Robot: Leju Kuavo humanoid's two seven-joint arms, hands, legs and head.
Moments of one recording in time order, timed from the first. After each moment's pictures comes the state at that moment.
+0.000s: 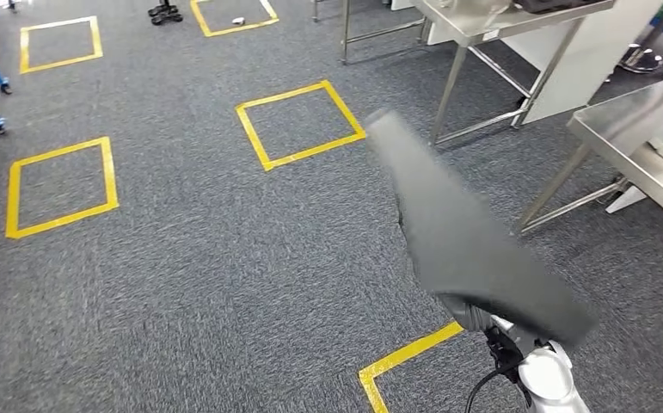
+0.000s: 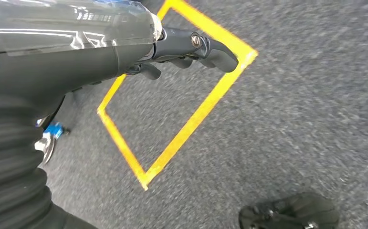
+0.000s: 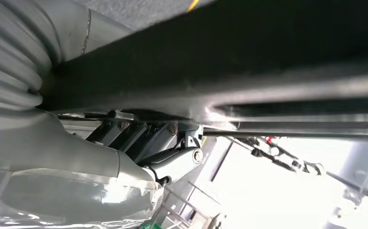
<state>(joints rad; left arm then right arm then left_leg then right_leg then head) -0.08 -0.13 0.86 -0.20 -1.40 0.23 -0.05 0.01 -0.19 0.06 -1.77 0.23 0.24 -0.43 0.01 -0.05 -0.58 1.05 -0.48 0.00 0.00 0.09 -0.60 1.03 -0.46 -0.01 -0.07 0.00</state>
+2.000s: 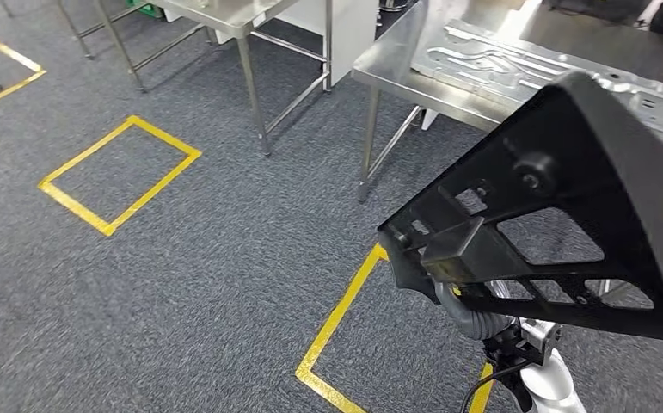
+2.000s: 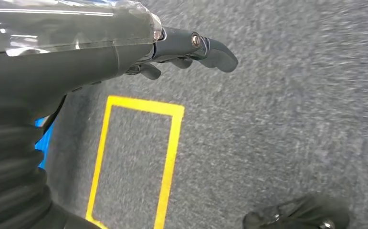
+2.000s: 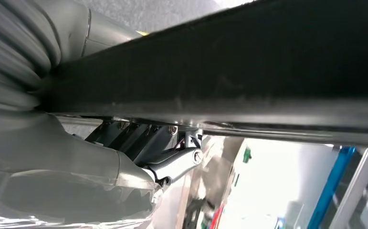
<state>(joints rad) -0.07 -0.13 0.86 -0.20 -1.42 0.22 -0.04 0.02 -0.19 0.07 -1.76 0.09 0.31 -0.49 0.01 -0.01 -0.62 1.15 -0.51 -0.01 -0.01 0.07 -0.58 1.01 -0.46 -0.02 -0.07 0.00</state>
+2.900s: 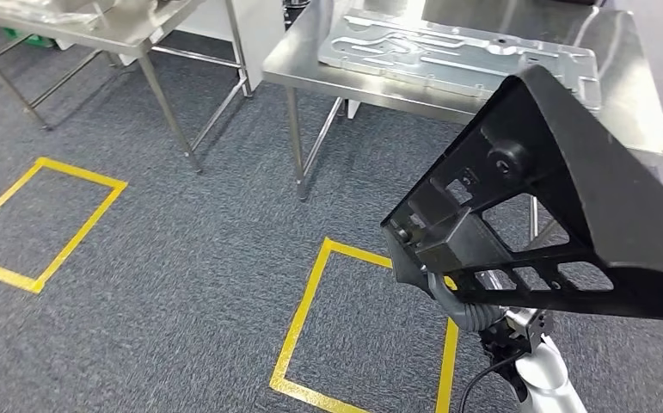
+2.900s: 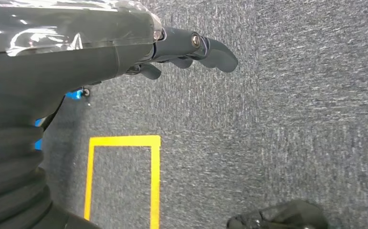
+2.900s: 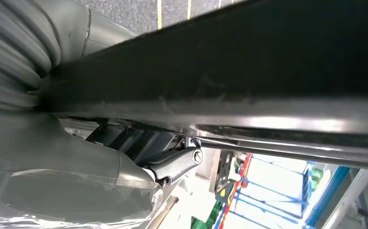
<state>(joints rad) -0.08 -0.14 0.87 -0.20 -1.41 0.22 -0.05 -0.02 -0.18 0.07 -1.70 0.13 0.34 -0.47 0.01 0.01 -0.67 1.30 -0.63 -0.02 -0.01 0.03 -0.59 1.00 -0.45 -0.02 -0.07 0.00</state>
